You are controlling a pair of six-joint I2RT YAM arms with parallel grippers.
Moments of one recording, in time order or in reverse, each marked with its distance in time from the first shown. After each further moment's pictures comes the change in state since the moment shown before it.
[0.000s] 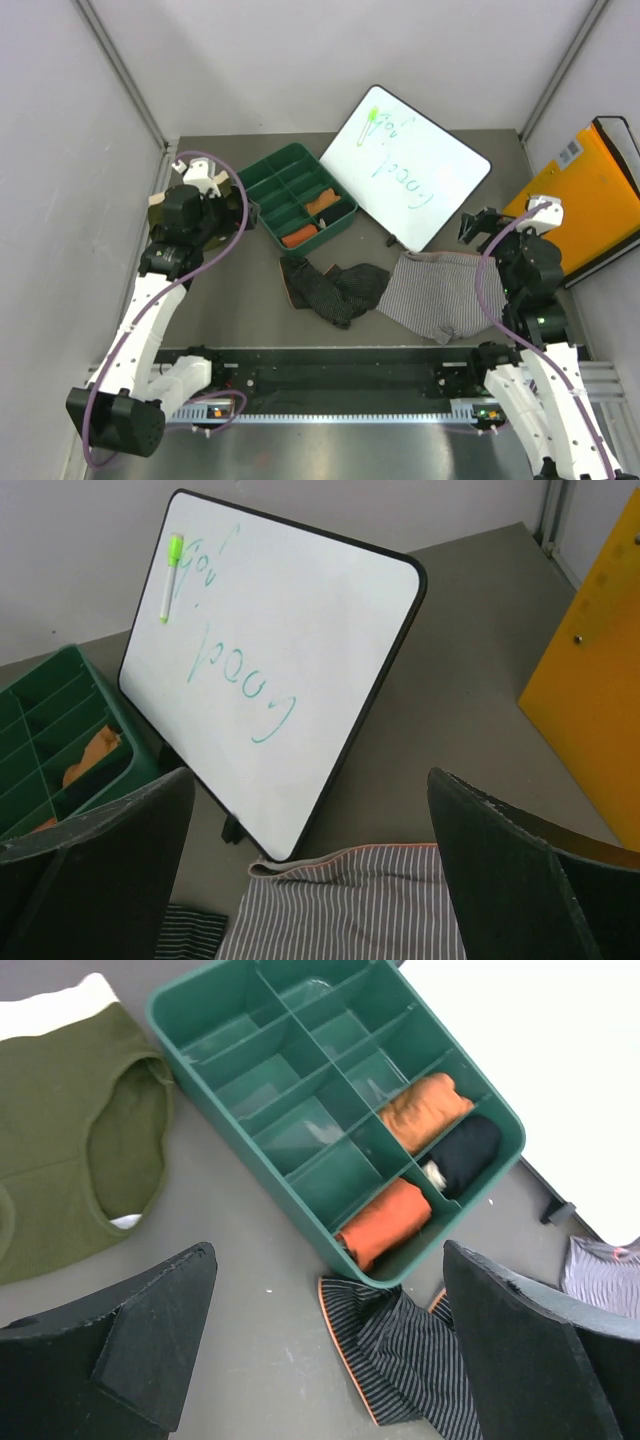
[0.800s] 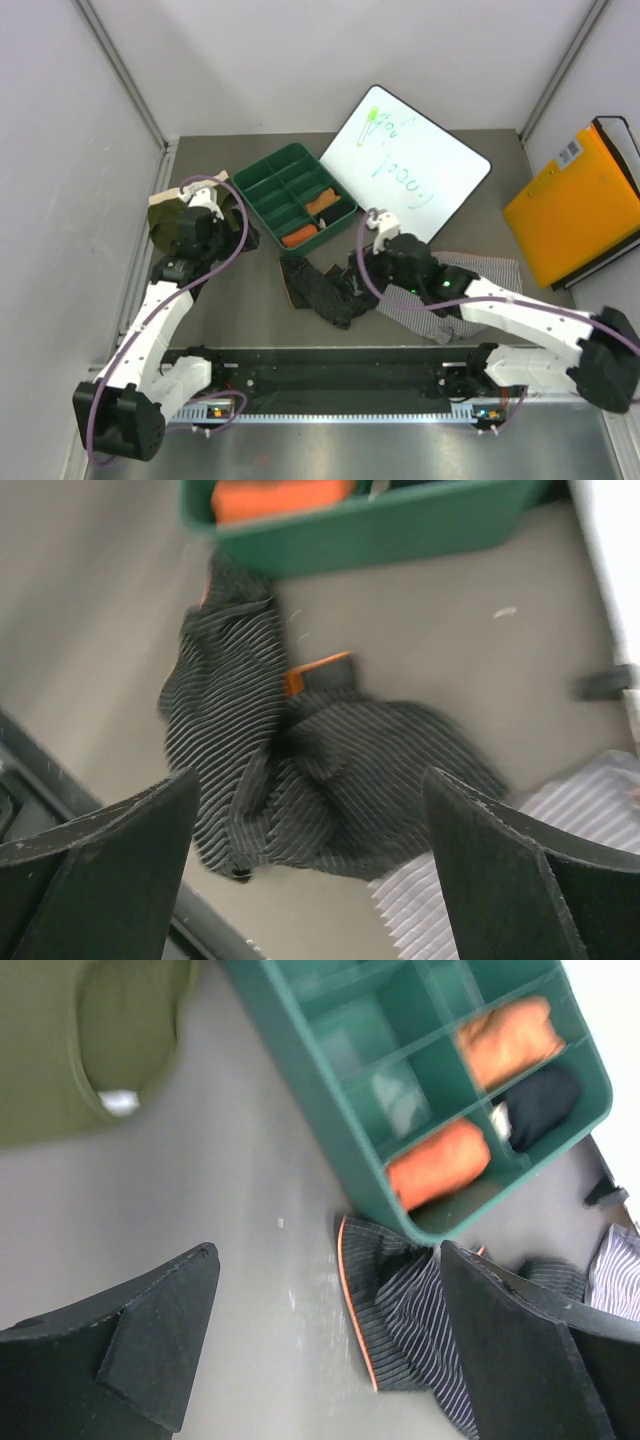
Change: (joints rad) left arm 0.002 -0.023 -0.171 -0.011 -0.064 -0.141; right arm 0.739 0.549 0.036 0.121 -0.060 0.057
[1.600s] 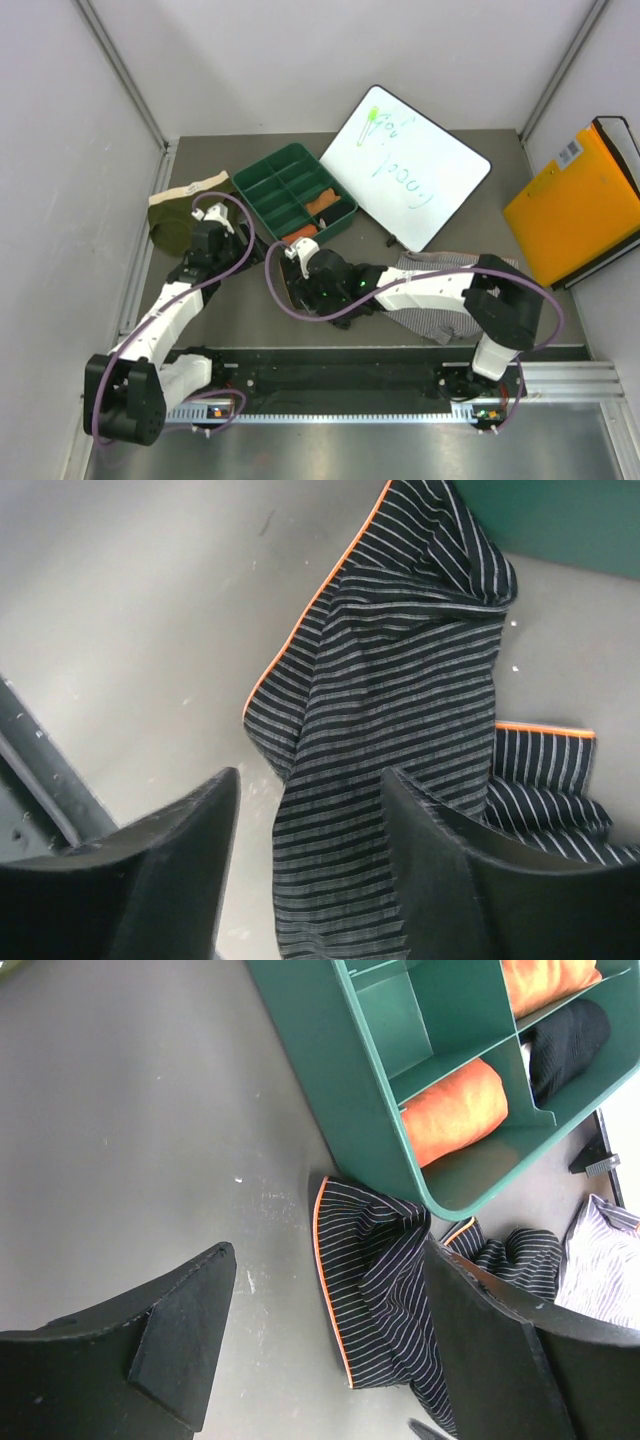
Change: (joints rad) left arm -0.004 0.084 -0.216 0.215 0.135 -0.158; right arm 0.265 0.623 0.308 0.077 0.002 -0.096
